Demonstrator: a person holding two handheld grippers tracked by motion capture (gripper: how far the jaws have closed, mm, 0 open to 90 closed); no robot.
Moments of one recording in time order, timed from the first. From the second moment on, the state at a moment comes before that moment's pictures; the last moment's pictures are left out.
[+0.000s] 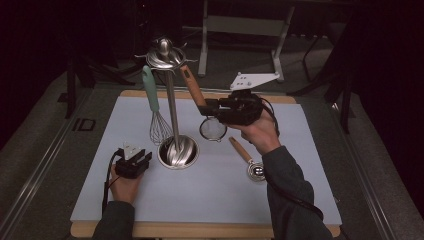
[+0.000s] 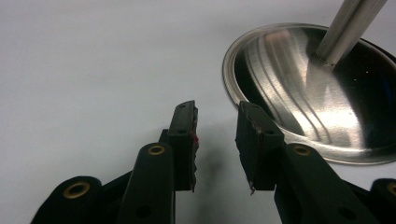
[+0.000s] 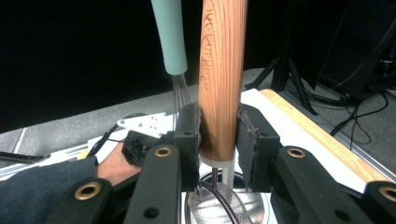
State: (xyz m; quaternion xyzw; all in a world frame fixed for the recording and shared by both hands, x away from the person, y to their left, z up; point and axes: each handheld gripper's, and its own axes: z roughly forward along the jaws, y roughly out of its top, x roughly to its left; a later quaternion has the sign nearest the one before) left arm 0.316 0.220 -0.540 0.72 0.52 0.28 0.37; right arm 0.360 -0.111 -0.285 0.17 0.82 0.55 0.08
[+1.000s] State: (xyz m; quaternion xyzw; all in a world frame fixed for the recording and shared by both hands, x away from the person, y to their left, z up) left arm 0.316 0.220 -0.540 0.72 0.52 0.28 0.37; right arm 0.351 -0.109 -0.287 0.14 0.81 0.57 0.06
